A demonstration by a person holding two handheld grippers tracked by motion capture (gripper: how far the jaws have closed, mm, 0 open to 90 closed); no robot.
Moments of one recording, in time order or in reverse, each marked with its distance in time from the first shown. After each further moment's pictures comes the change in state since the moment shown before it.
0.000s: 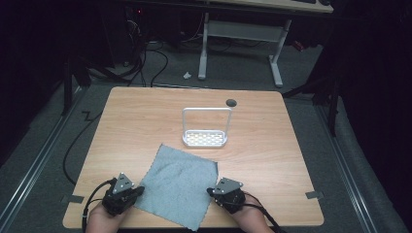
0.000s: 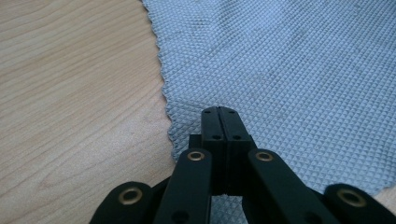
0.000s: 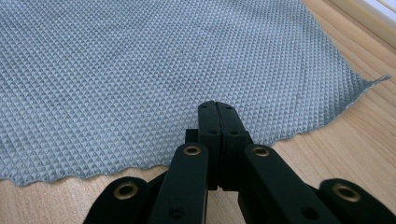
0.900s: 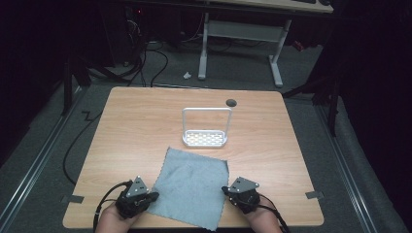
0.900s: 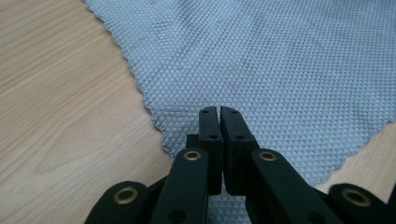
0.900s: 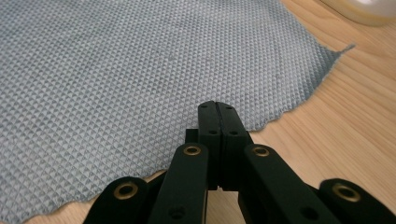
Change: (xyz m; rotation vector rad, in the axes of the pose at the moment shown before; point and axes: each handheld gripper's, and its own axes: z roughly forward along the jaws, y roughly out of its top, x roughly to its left) left arm -0.035 0.016 0.016 0.027 -0.157 0.122; right arm -0.021 -0.028 -0.026 0.025 -0.101 0.082
